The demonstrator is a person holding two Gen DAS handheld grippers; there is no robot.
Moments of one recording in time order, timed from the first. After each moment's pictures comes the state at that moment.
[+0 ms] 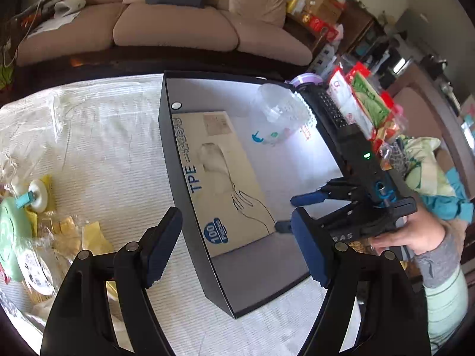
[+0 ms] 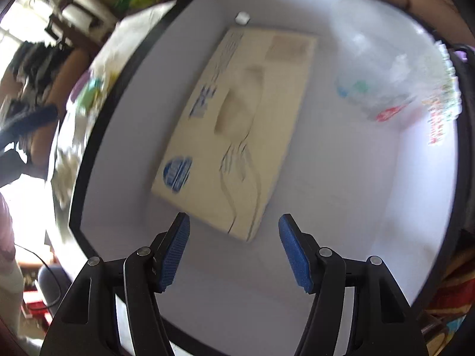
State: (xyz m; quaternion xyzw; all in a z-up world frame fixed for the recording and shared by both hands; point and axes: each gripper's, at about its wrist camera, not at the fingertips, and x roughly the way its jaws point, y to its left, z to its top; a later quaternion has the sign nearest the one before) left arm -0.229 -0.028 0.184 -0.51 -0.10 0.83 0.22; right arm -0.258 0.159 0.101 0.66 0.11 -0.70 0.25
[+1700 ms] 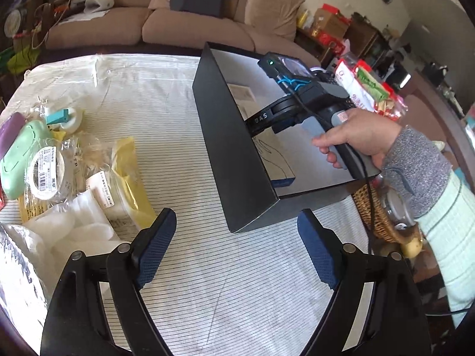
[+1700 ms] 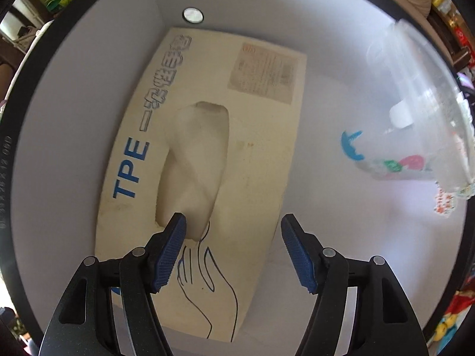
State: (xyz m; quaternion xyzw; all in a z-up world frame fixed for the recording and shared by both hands) left arm -0.124 -0.072 0.134 -0.47 -0.11 0.85 0.19; right arm -0.367 0.106 0.080 0.65 0.13 -0.75 0.01
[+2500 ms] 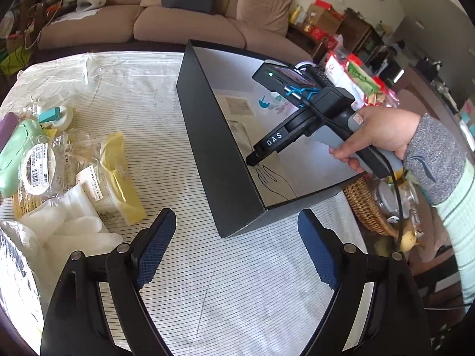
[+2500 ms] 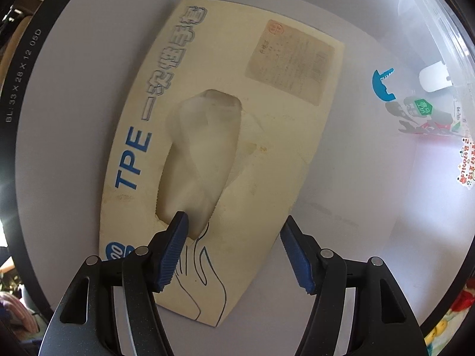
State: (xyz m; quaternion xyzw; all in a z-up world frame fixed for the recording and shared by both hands) left arm -0.121 -0.062 0.139 -0.47 -0.11 0.85 0.21; right arm -0.329 0.111 0.124 0.73 0.09 -0.68 0.02
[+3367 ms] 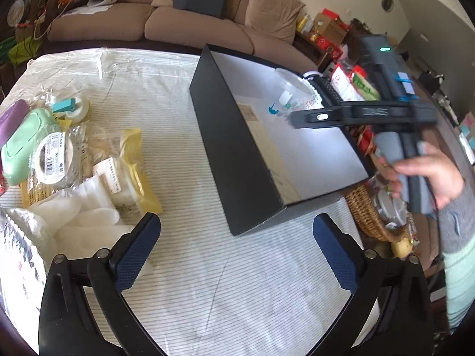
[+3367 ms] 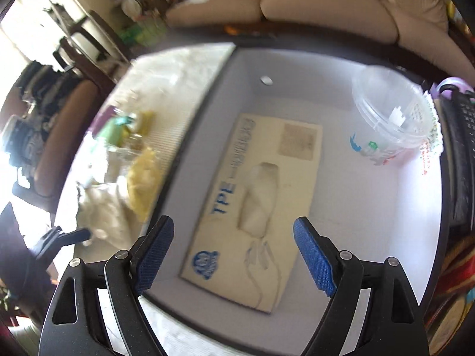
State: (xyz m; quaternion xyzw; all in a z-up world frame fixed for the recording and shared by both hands) left arm -0.117 -0.084 0.135 -0.47 -0.12 0.85 0.20; right arm -0.225 0.155 0.280 0.54 0.02 -0.83 0.15
